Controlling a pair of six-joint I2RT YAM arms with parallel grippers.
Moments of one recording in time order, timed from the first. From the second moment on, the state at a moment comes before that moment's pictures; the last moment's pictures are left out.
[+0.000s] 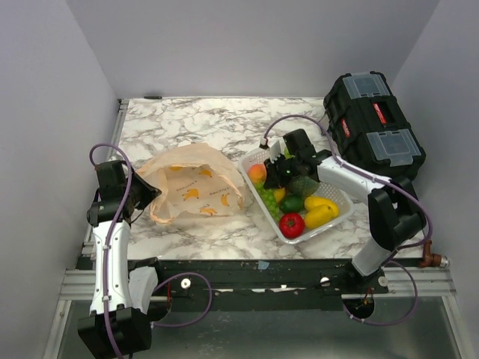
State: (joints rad) left arm 0.22 0.83 0.79 -0.74 0.27 -0.64; right arm 0.52 1.68 1.12 -0.34 -0.47 -0.18
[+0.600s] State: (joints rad) left arm 0.22 0.83 0.79 -0.74 0.28 -0.64; right arm 0.52 1.19 1.06 -0.43 -0.49 -0.16
